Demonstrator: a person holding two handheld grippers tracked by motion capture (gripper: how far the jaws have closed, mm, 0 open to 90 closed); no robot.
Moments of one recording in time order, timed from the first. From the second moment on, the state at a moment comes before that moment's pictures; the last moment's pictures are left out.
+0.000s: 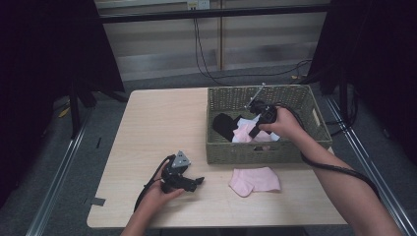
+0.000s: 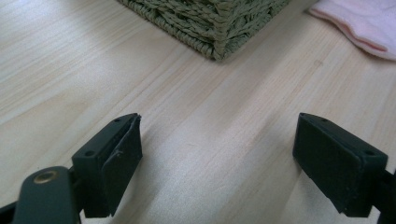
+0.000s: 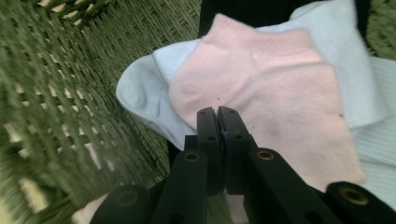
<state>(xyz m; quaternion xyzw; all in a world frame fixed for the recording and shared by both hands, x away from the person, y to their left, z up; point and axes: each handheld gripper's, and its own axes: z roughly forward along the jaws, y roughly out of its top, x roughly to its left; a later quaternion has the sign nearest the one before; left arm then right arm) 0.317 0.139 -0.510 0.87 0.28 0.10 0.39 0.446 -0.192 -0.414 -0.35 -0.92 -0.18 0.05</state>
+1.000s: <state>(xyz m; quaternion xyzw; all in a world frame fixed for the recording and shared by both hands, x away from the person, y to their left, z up) 0.317 0.139 -0.509 0.88 0.27 0.10 0.38 0.427 -0.234 -0.307 -0.35 -0.91 -0.21 0.01</state>
